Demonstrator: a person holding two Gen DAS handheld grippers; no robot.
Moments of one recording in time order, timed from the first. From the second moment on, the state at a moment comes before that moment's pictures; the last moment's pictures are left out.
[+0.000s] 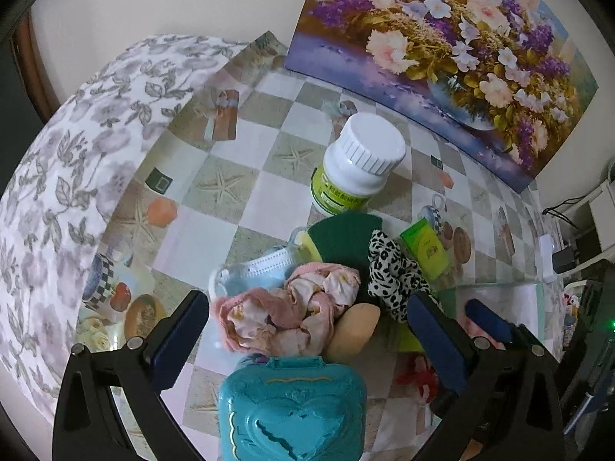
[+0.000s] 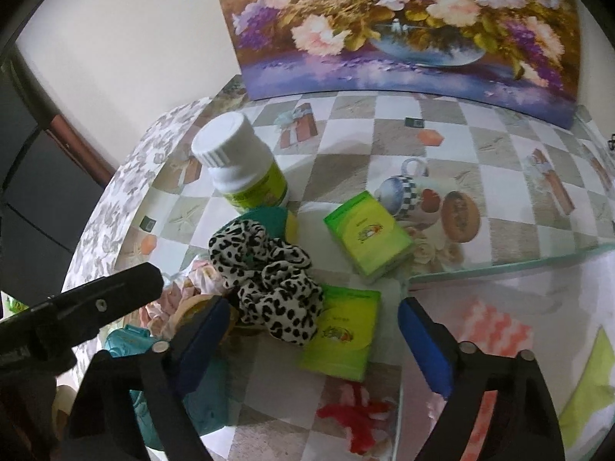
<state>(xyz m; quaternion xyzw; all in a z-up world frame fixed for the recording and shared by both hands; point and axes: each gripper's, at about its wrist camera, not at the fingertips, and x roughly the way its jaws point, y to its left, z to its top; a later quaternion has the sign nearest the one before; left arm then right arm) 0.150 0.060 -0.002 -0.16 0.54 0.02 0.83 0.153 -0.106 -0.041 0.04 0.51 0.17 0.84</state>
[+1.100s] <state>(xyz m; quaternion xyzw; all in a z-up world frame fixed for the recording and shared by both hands) 0.157 0.030 -0.014 -0.13 0.57 -0.04 0.81 0.160 -0.116 -0.060 0.09 0.53 0.21 0.82</state>
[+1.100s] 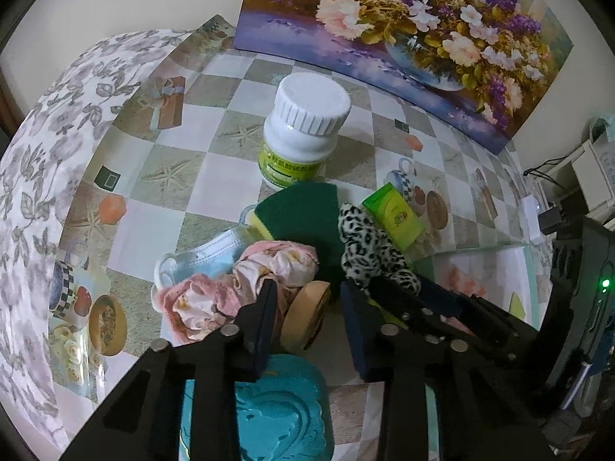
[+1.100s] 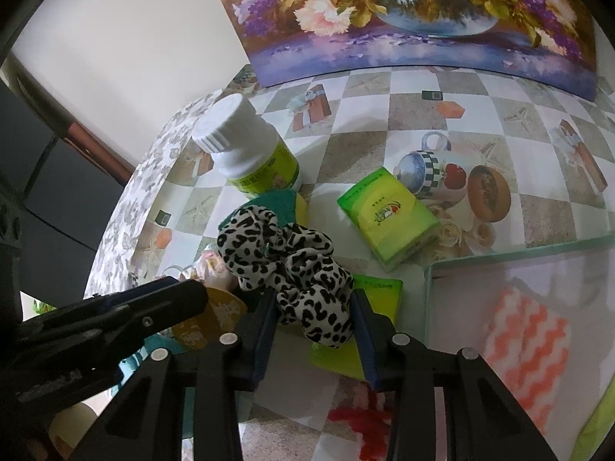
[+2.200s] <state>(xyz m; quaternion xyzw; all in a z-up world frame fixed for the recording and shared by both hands) 0.153 0.030 0.007 -0.13 0.53 -0.03 0.84 0.160 -0.132 -0.035 0.12 0.51 0.22 0.82</state>
